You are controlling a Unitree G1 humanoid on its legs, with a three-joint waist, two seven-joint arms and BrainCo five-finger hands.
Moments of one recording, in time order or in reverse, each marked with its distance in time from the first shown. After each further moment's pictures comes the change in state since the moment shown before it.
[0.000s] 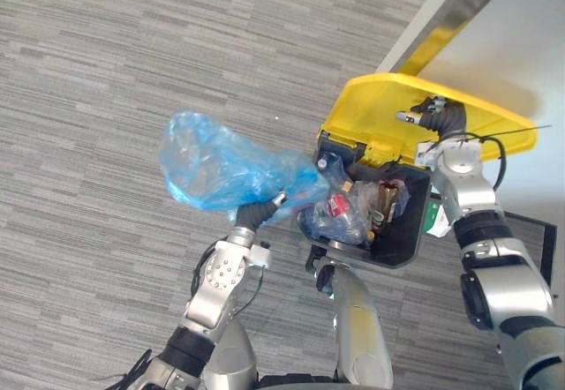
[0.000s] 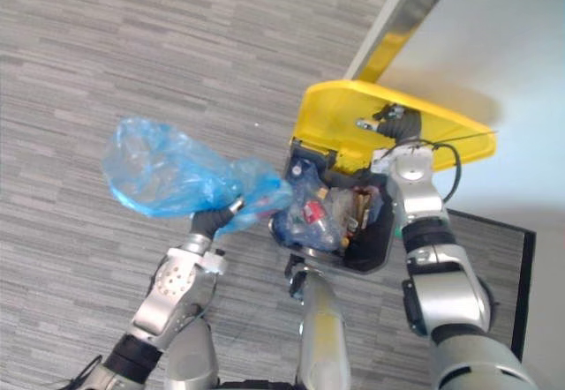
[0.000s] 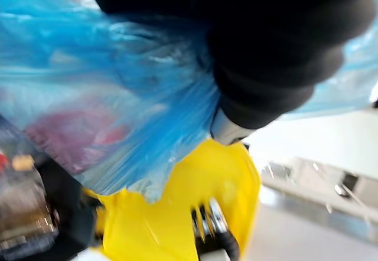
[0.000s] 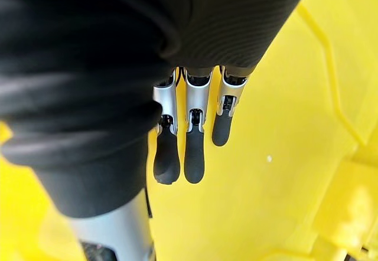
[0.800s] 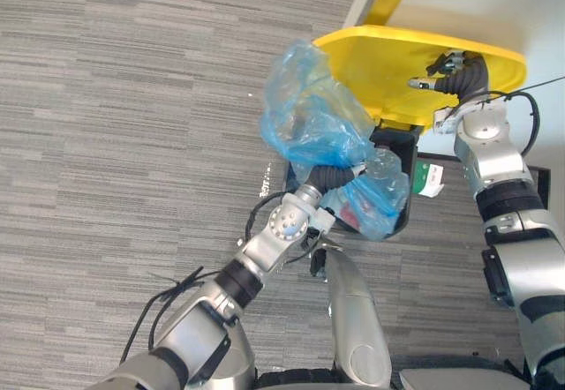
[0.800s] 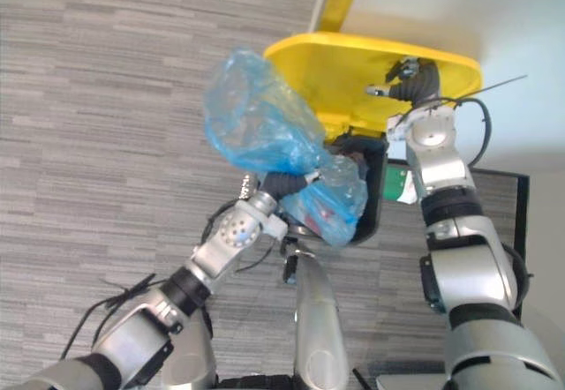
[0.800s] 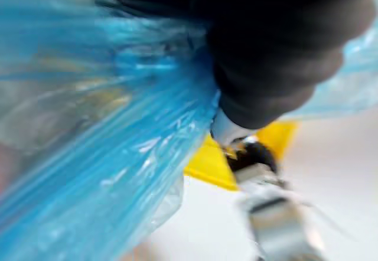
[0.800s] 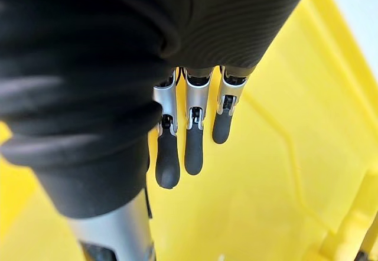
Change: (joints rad) left arm -0.497 -0.123 -0.164 0.456 0.064 0.042 0.055; right arm -0.148 -0.083 0.066 0.019 -0.033 0.015 0.018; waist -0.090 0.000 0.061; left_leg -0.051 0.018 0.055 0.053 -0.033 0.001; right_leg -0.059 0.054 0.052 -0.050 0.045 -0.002
